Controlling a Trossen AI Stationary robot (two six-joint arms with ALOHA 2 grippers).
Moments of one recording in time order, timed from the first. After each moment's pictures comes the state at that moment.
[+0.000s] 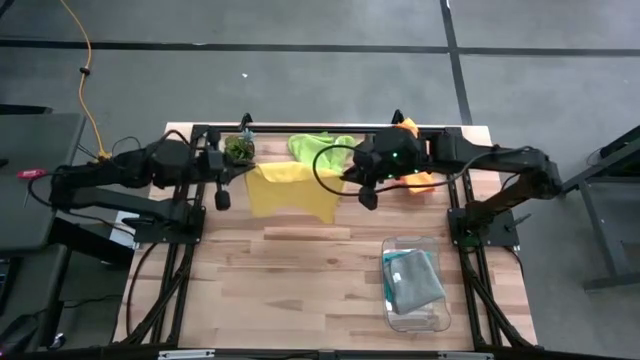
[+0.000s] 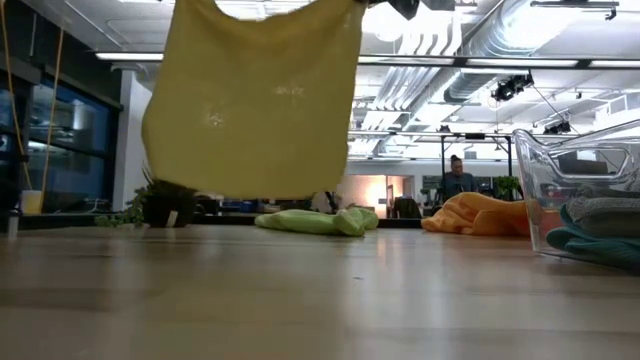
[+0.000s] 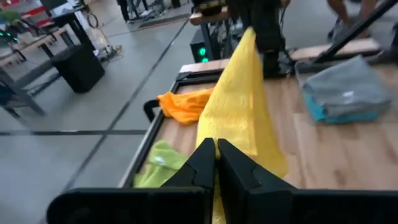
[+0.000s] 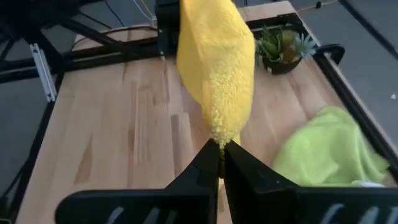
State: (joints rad) left arm 0.16 0.74 0.98 -0.56 -0.26 0.20; right arm -0.09 1.41 1.48 -0.67 -0.03 0.09
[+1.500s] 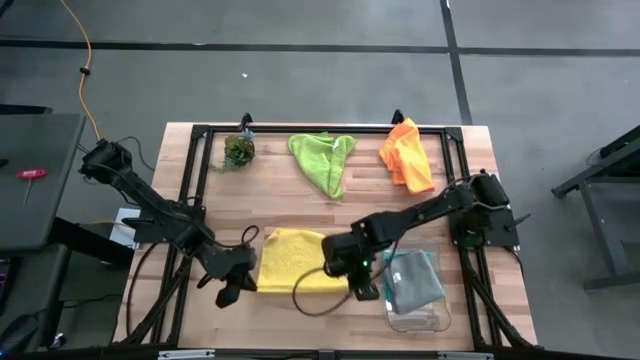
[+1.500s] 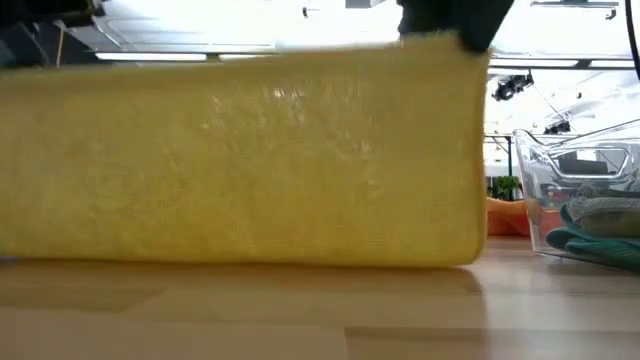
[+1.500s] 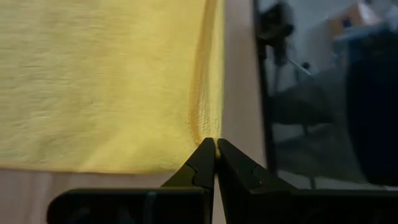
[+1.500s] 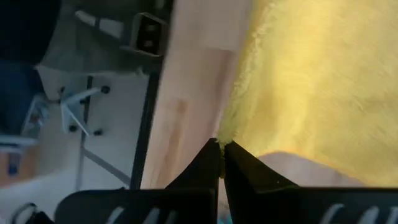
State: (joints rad) left arm -0.56 1.18 0.54 -0.10 -0.04 -0.84; right arm 0.30 1.89 1.50 -0.81 -0.52 0.19
